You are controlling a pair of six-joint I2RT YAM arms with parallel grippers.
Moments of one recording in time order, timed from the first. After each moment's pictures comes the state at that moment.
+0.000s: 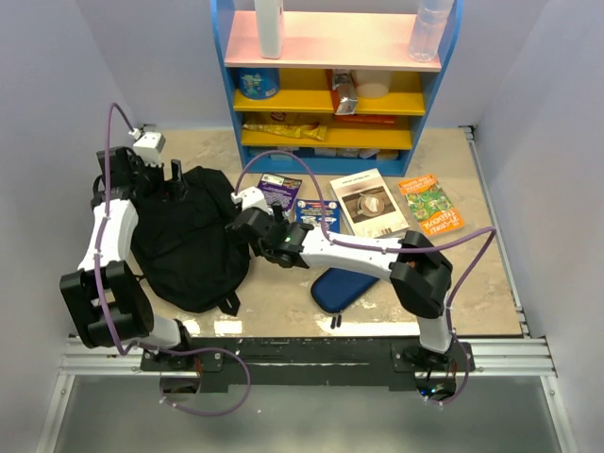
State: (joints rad) left arm 0.30 1.43 1.10 -0.33 0.41 0.23; right arm 1.12 1.93 1.53 -0.36 0.51 0.40
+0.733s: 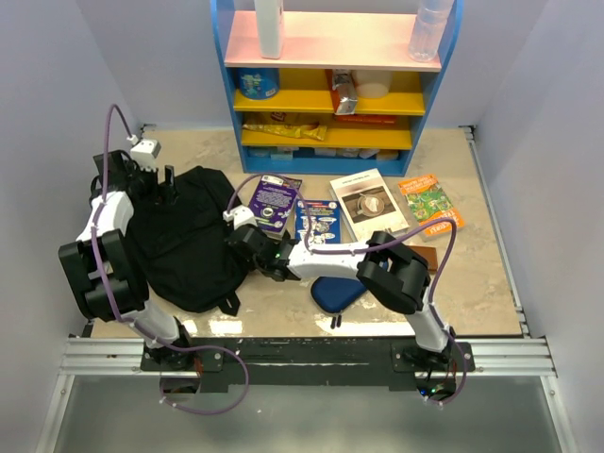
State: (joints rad) left arm 0.37 1.62 1.14 -0.25 0.42 0.31; right arm 1.14 2.09 1.46 -0.09 0.38 0.41
